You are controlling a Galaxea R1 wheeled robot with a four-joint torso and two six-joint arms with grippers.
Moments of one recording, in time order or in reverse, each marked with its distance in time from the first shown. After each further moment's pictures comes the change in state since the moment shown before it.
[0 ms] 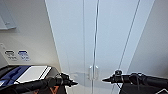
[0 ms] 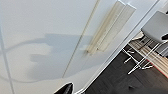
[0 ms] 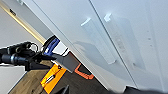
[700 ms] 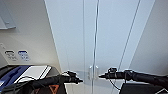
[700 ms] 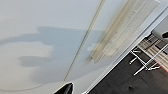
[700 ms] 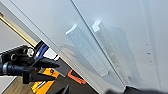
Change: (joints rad) left arm -0.015 0.218 -0.260 -0.001 0.027 -0.009; right arm 0.023 0.170 -0.227 -0.001 -0.006 0.004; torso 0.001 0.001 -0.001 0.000
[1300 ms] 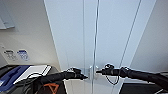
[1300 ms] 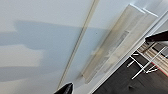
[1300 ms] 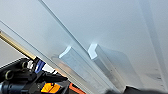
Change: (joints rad) left arm -0.048 0.120 -0.086 -0.002 0.006 -0.011; right arm 0.022 0.078 -0.110 0.000 0.074 0.090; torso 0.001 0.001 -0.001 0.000
